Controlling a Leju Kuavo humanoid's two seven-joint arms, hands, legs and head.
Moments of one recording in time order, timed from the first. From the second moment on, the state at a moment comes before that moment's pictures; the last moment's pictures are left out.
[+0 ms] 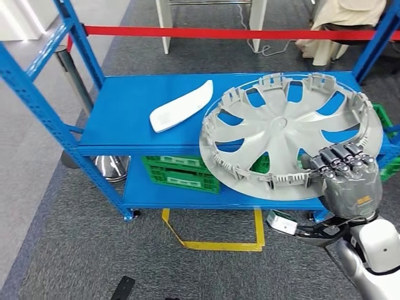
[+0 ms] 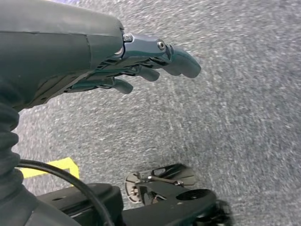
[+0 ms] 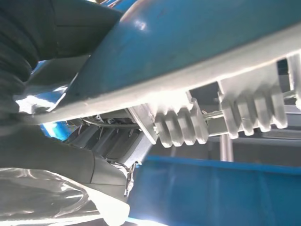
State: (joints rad) left arm -0.12 -0.18 0.92 -0.21 -1.18 0.18 -0.38; right arm -0.15 -0.42 0.18 -1.86 1.38 -0.60 -0.05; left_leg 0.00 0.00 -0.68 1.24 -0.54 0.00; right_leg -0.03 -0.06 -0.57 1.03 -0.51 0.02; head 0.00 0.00
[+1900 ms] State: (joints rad) left arm -0.13 -0.19 0.91 -0.21 -1.19 0.18 -0.36; right arm -0.39 -0.42 0.47 -1.76 1.45 -0.48 -0.01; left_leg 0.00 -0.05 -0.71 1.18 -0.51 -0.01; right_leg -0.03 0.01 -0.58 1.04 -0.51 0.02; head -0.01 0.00
